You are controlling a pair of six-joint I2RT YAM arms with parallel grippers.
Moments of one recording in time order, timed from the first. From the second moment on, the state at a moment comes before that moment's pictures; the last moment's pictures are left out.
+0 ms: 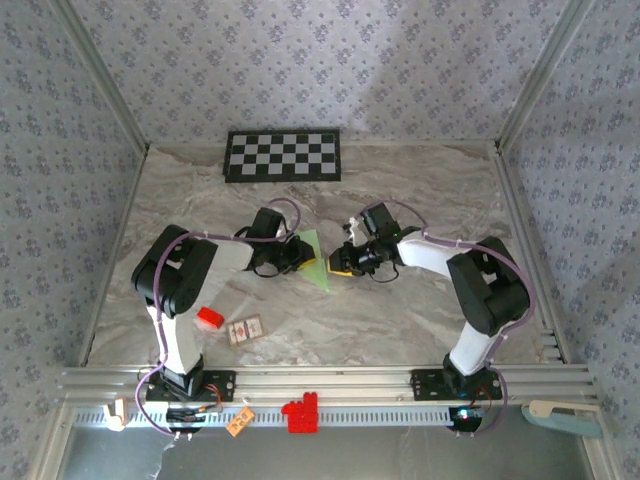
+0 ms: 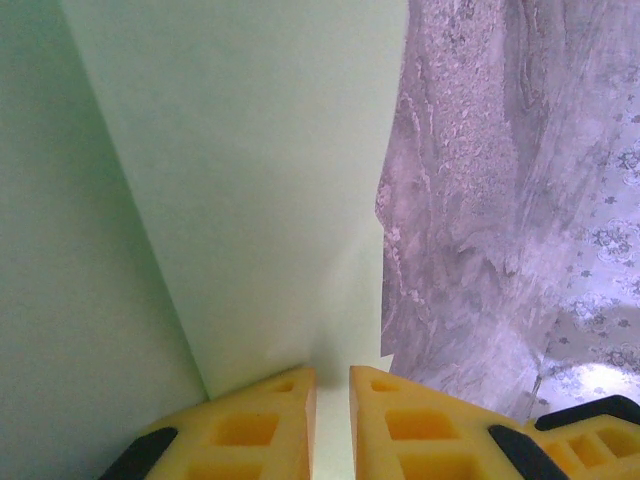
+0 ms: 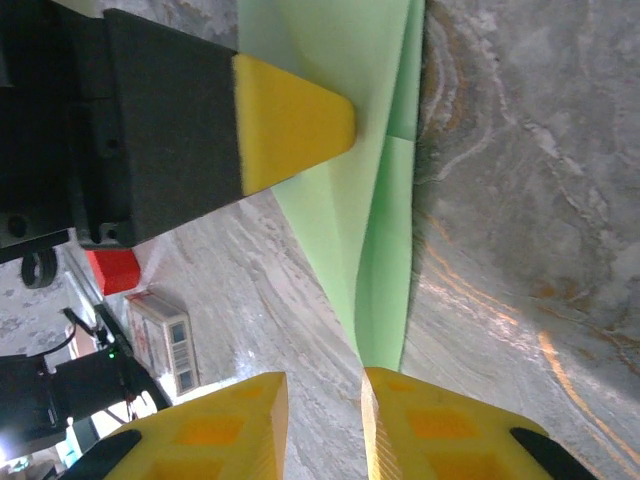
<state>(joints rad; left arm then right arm) -0.51 1.88 0.88 0.15 0.59 -0.97 0.52 1.72 0.93 -0.23 -0.67 0.55</state>
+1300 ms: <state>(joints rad) -0.51 1.88 0.88 0.15 0.59 -0.97 0.60 1.92 1.08 -0.27 -0.59 0.51</state>
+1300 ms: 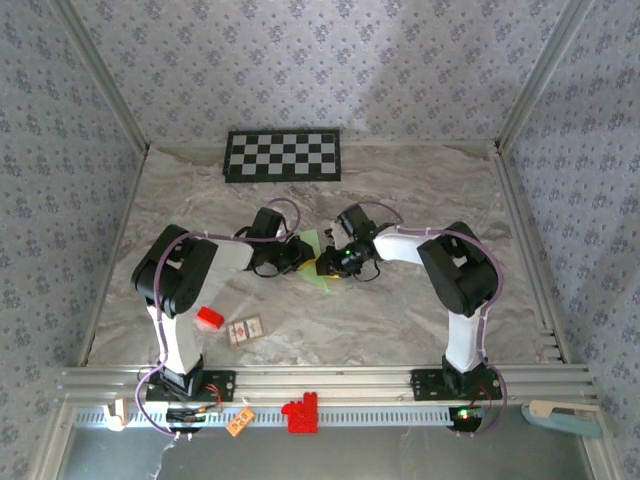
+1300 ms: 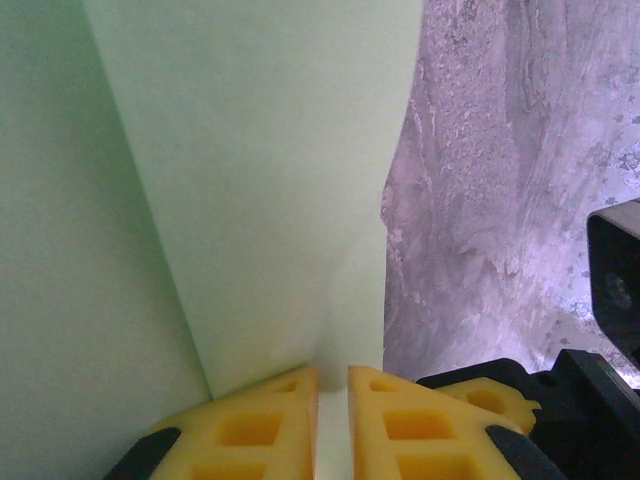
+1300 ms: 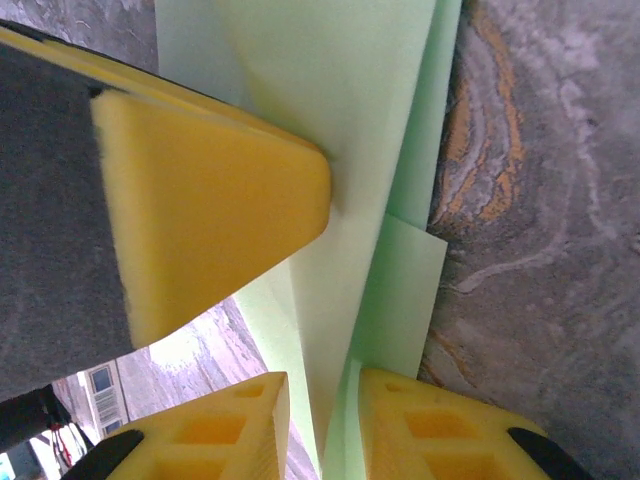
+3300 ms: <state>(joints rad) -0.51 1.90 0.94 0.05 0.59 -0.97 0.58 1.77 0.99 -0.28 -0.56 0.53</state>
